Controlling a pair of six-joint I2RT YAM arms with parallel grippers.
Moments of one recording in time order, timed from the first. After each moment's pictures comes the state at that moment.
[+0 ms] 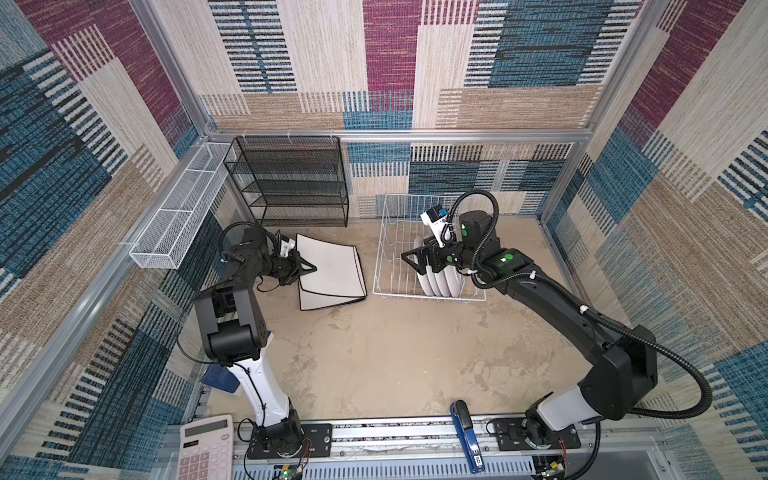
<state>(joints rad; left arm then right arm) 0.25 1.95 1.51 -0.82 0.83 -0.20 0.52 1.52 1.37 -0.32 -0.39 0.09</state>
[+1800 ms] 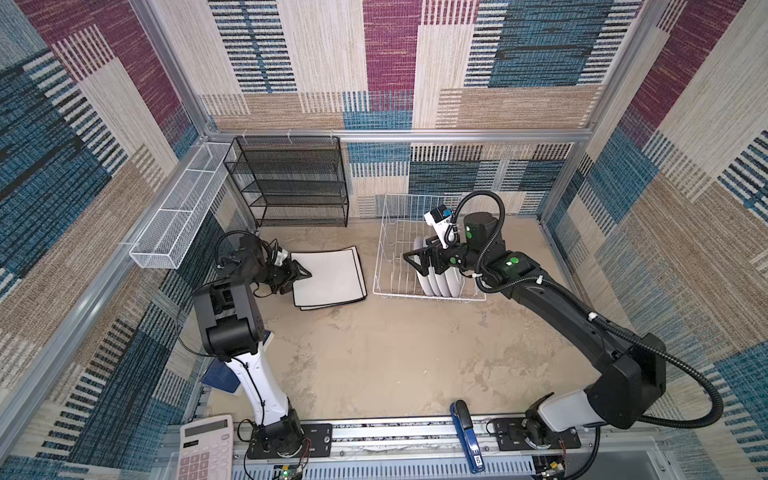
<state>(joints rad) 0.29 2.01 1.50 -0.82 0.68 -0.16 0.53 1.47 1.34 -0.31 -0.38 0.10</state>
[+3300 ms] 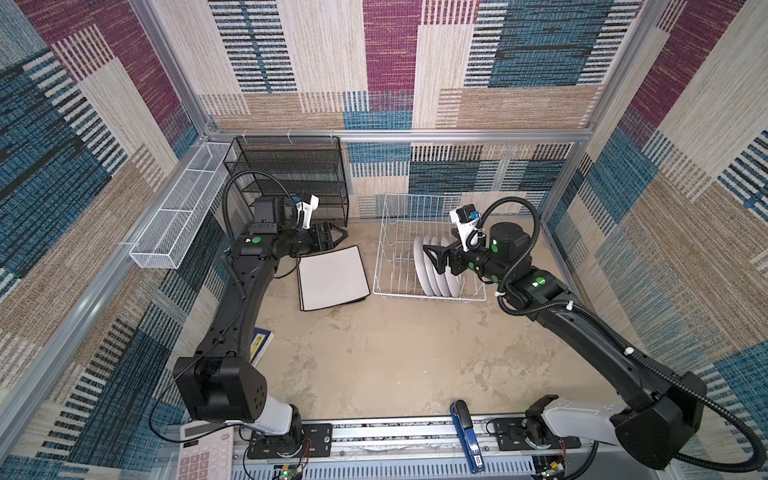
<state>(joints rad) -0.05 1.50 1.53 -0.68 0.68 -0.27 0.52 1.25 1.18 -0.21 -0.13 0.04</state>
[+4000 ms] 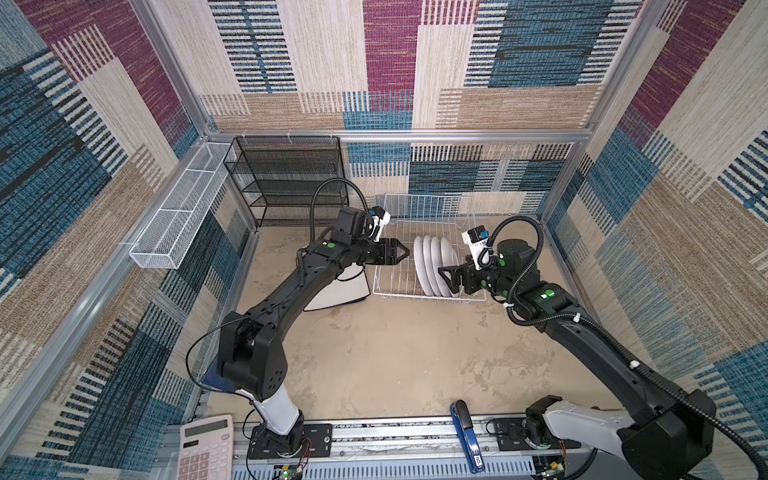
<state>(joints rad) -0.44 1.72 1.53 -0.48 0.52 -0.36 0.43 1.15 1.01 -0.34 -0.20 0.10</state>
